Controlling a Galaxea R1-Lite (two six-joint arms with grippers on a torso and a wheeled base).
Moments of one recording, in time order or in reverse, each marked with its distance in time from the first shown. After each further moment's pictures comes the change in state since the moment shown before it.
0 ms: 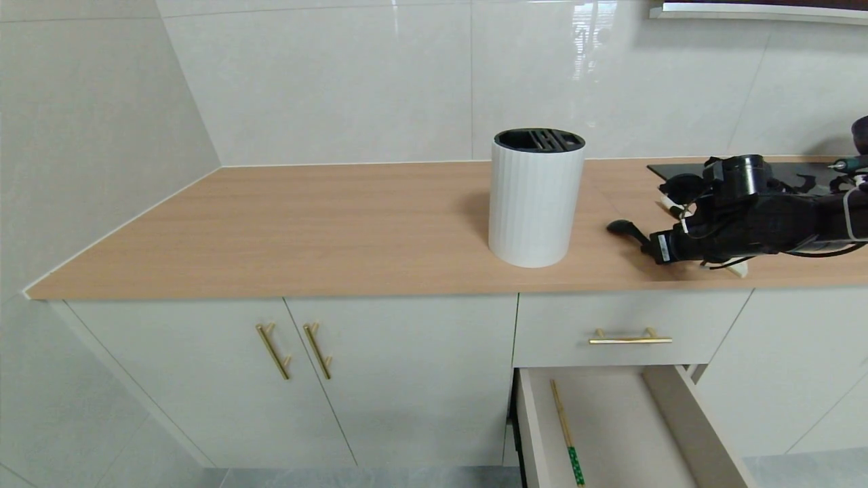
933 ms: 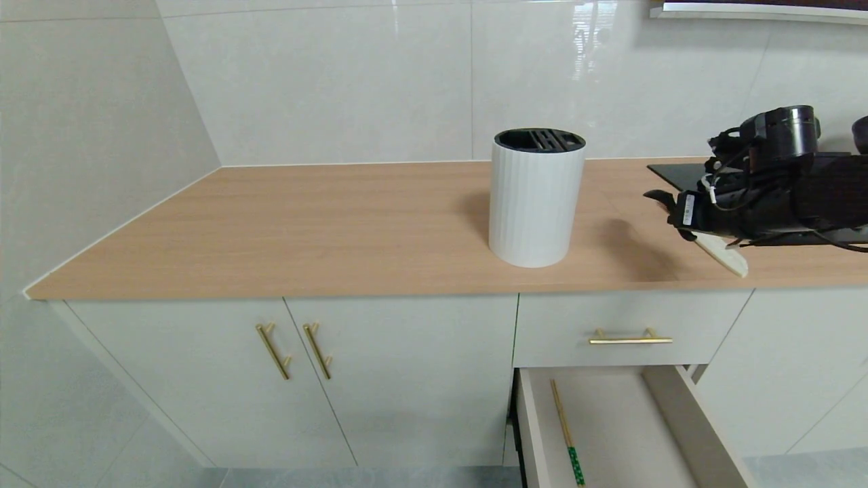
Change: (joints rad) left arm 0.000 0.000 0.000 0.000 0.000 0.000; right arm 0.064 -0.244 0.094 0.054 -0.169 0.385
